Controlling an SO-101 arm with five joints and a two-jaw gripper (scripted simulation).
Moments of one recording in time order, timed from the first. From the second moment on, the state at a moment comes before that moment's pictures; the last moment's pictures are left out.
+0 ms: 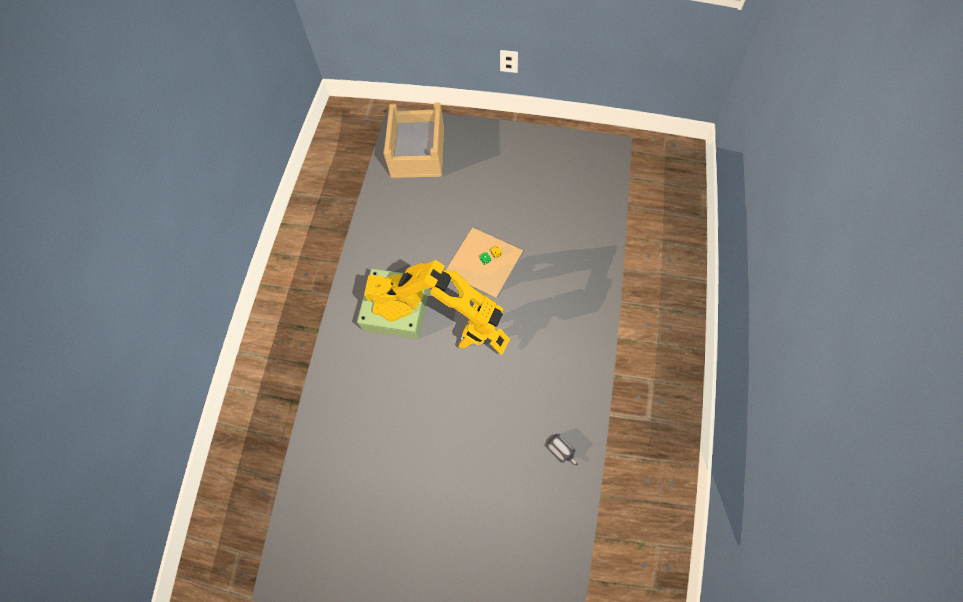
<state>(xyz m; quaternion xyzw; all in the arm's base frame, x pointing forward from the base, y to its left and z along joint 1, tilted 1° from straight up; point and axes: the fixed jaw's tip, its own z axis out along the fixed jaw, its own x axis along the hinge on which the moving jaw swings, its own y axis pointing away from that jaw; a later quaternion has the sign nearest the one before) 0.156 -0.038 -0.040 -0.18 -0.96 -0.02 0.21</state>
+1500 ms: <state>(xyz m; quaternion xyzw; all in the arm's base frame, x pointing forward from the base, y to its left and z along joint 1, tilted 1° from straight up) 0.155 -0.041 -0.046 -0.18 -0.96 -0.02 0.21</state>
